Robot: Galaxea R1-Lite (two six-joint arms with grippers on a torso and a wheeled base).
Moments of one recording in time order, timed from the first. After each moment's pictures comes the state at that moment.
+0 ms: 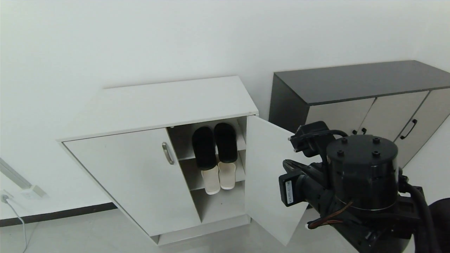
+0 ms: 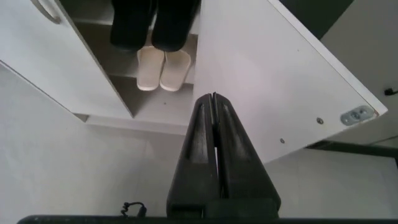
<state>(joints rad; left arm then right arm) 0.00 0.00 0.00 0.01 0.02 0.00 0.99 1.65 -0.82 -0.53 -0.67 0.12</state>
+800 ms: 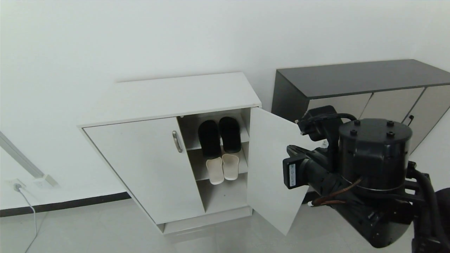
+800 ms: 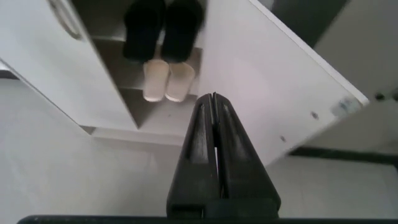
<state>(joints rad) 0.00 0.00 0.00 0.01 0.02 0.00 0.93 1.64 -0.86 -0.59 -0.67 0.07</state>
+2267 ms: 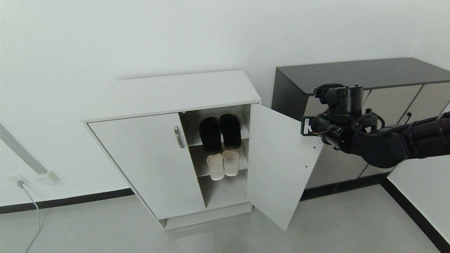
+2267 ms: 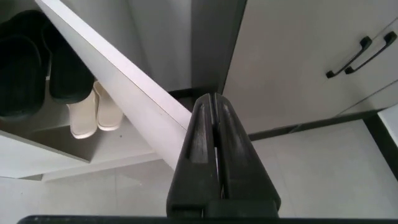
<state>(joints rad) 0.00 0.00 0.00 0.01 0.02 0.00 0.46 1.94 -1.27 -0.45 -0.44 0.12</state>
